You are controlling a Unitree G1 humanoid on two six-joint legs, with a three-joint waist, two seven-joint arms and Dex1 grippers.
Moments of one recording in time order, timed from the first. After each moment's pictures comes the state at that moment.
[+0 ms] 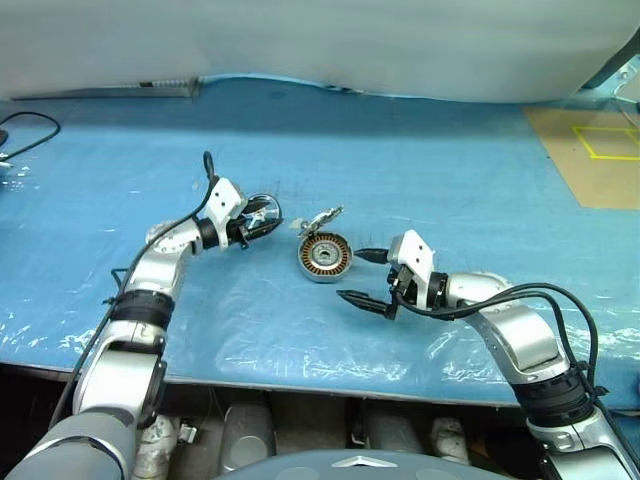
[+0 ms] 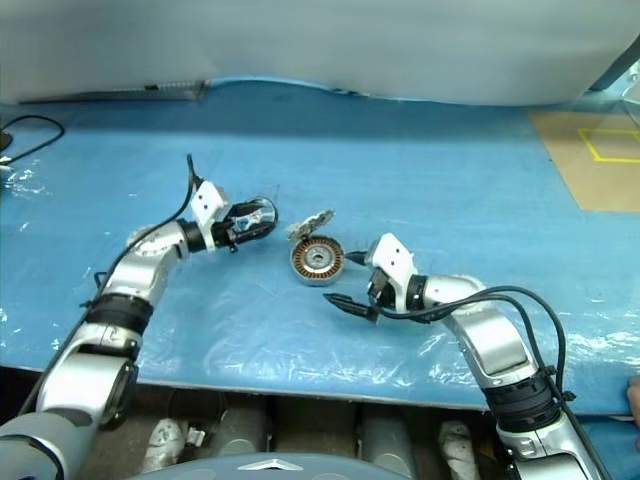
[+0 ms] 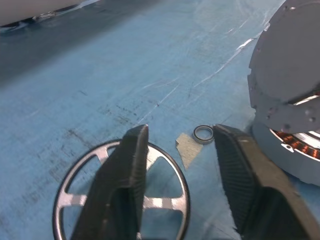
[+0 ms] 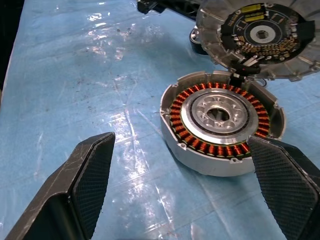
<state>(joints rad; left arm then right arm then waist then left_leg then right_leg) -0.76 0.43 -0.05 0.76 -0.15 -0.16 -1.03 -0.19 -0.53 0.17 -0.33 0.28 0.50 0.85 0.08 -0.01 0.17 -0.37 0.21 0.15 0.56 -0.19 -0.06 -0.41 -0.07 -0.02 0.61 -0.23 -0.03</state>
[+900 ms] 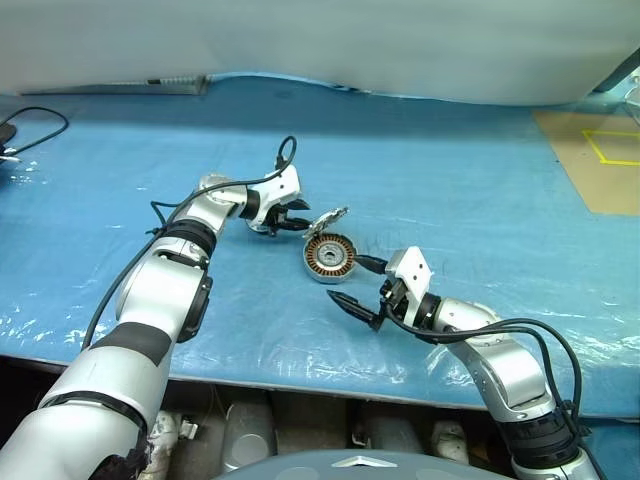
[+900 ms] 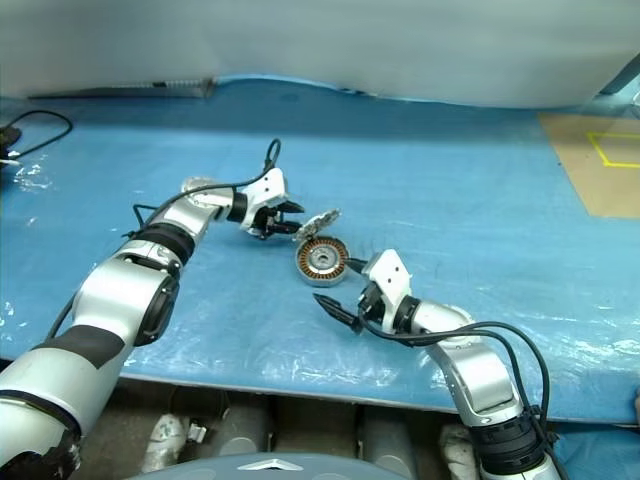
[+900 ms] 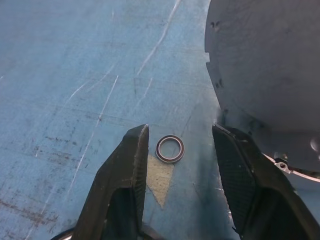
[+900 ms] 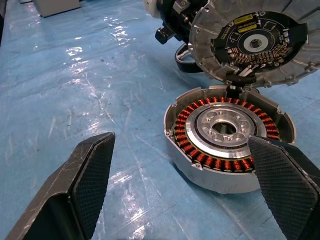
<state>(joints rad) -1.18 0.28 -0.18 1.33 0.20 -0.30 -1.12 -0.05 -0.41 0.17 -0.38 0.28 0.43 0.68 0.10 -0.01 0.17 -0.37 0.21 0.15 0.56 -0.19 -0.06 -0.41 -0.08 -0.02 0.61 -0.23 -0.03</state>
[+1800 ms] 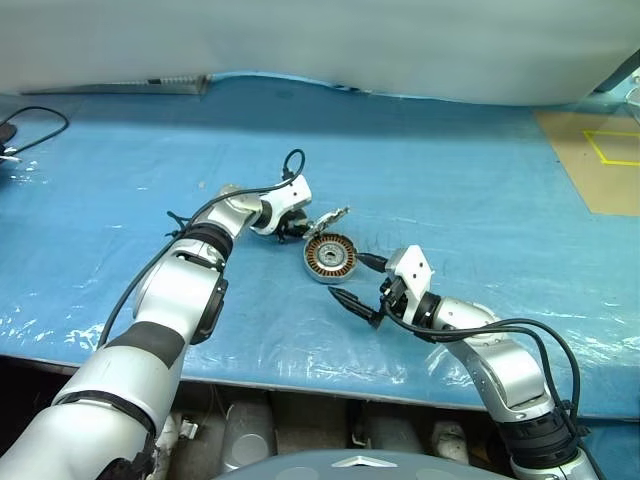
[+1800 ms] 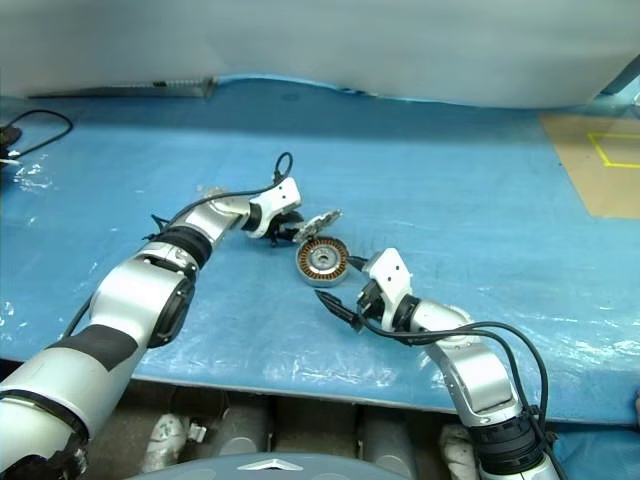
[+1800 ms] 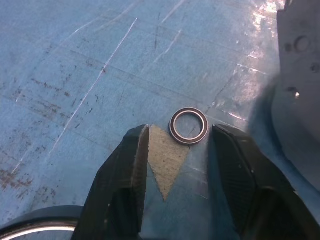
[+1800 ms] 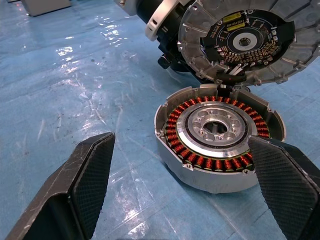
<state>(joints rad) -1.18 0.21 -0.15 1.37 0.25 -0.09 -0.94 -0.05 -0.40 0.17 -0.38 0.27 0.44 0.65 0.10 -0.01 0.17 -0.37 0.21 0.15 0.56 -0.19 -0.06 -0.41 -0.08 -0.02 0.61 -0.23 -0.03</state>
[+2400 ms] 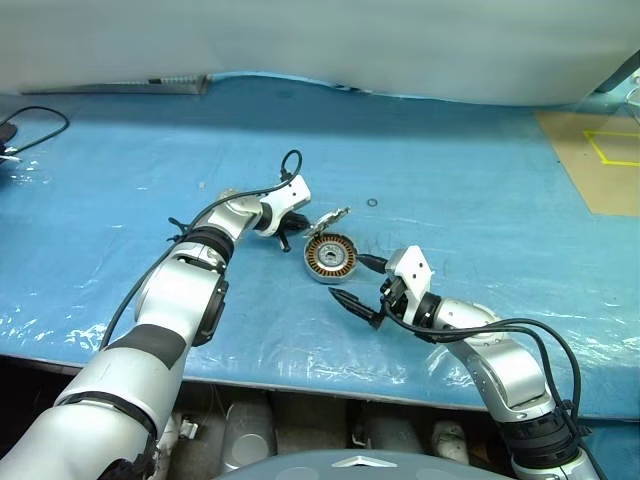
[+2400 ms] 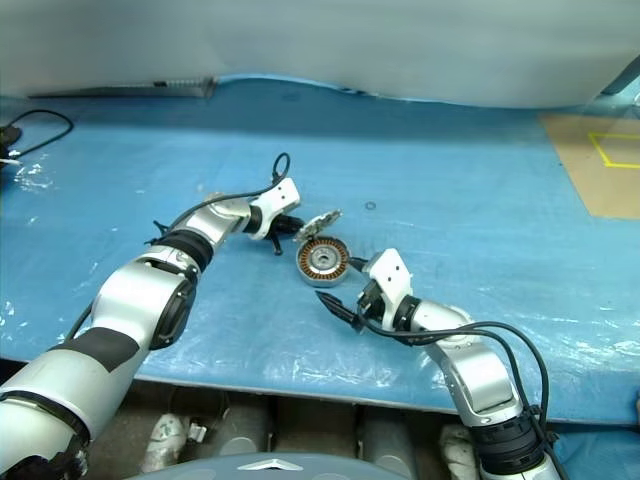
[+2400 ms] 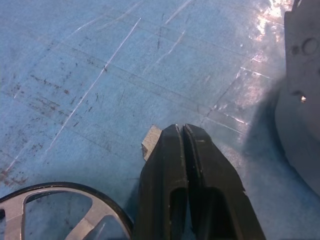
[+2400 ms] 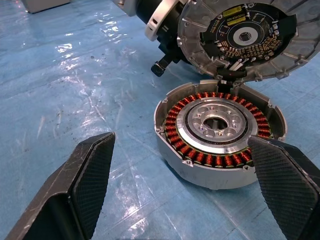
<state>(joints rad) -1.17 0.21 -0.13 1.37 0.25 -0.10 -0.94 -0.05 -0.41 0.17 -0.38 0.28 0.45 0.65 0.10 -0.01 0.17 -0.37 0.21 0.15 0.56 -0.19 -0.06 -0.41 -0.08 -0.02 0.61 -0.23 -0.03</state>
